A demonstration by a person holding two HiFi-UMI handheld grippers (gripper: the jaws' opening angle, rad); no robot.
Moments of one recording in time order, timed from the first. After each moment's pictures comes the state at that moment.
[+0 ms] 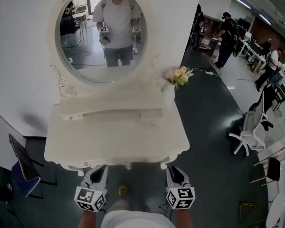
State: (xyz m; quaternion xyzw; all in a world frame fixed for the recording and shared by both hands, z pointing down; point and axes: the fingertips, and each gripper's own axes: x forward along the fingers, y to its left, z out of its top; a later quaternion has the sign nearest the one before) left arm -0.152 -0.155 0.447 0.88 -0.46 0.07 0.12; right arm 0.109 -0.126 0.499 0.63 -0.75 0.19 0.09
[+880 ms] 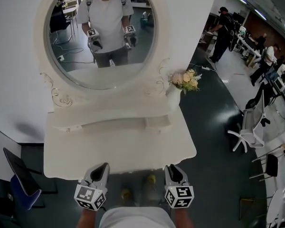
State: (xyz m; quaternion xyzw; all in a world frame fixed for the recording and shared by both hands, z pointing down) left arm -0.188 -0.271 0.465 0.89 -0.42 0.07 0.13; right arm 0.058 -0.225 0.512 0.65 -0.73 0.20 0.11
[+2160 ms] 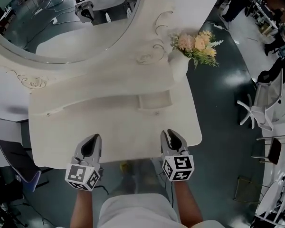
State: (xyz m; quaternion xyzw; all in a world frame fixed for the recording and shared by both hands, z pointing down) left arm -0.127 -0.397 0.536 0.87 -0.45 0.12 0.17; right arm 0.116 -0.373 0.594 0.61 -0.75 0.24 0.13
